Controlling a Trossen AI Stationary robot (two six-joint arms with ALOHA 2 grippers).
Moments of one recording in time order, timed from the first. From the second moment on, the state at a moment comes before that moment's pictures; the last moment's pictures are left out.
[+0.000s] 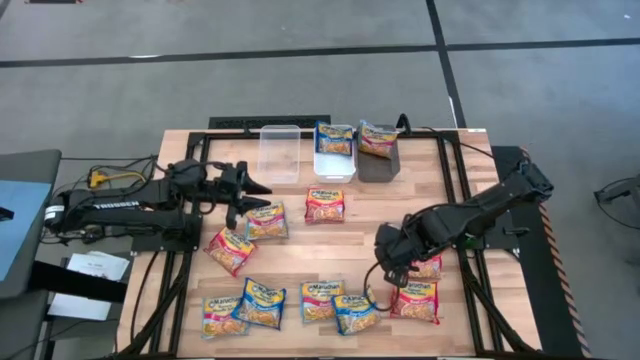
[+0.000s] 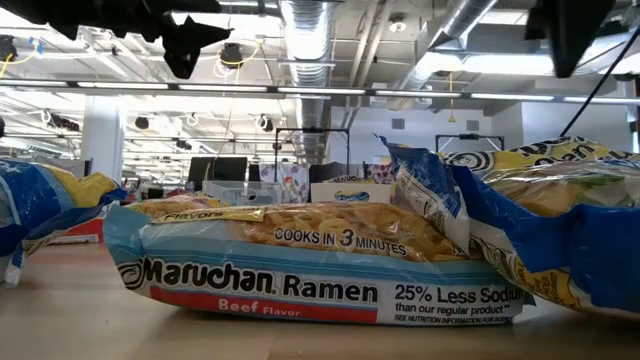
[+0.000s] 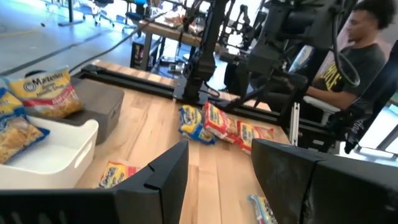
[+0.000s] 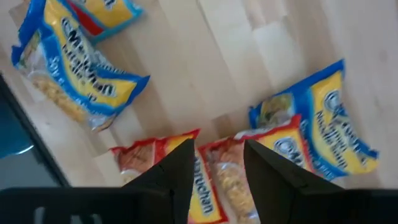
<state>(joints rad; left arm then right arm) 0.20 0.70 0.48 0.19 0.21 -0.27 0.45 1.51 1.34 -1.22 0.05 0.88</state>
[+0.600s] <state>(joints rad) 0.20 0.70 0.48 0.15 0.21 -0.35 0.49 1.51 1.10 -1.29 -0.11 0.89</state>
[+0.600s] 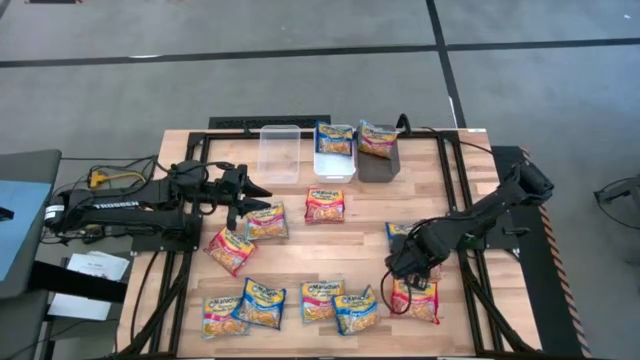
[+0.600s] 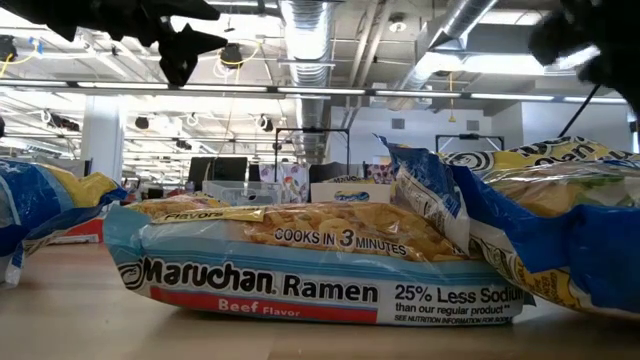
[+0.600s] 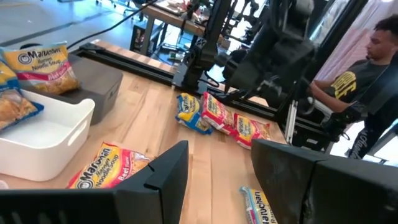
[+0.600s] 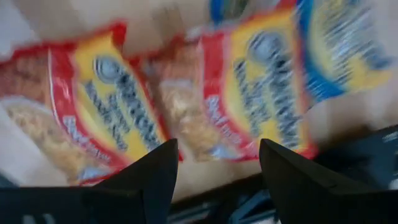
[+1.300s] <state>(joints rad) 0.20 0.70 0.48 0.14 0.21 -0.38 0.68 1.51 0.99 -0.85 -0.19 1.19</state>
